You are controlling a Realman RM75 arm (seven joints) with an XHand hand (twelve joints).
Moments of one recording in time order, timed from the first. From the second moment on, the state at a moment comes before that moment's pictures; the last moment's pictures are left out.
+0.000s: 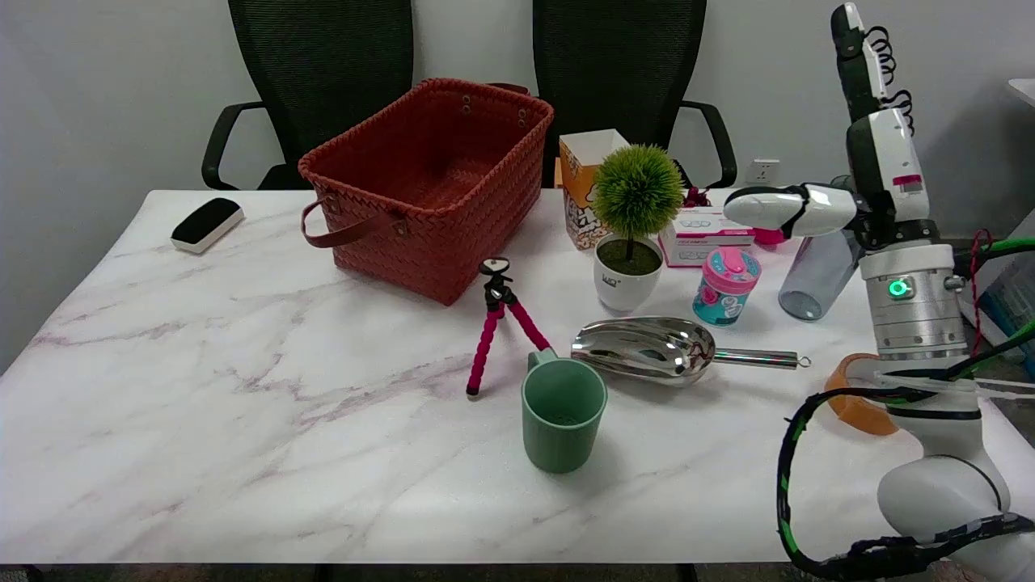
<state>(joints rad) -0.37 -0.94 -1.55 1.74 0.92 0.95 0.43</state>
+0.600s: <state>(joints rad) -0.39 -0.93 -1.54 1.71 0.92 0.95 0.56</state>
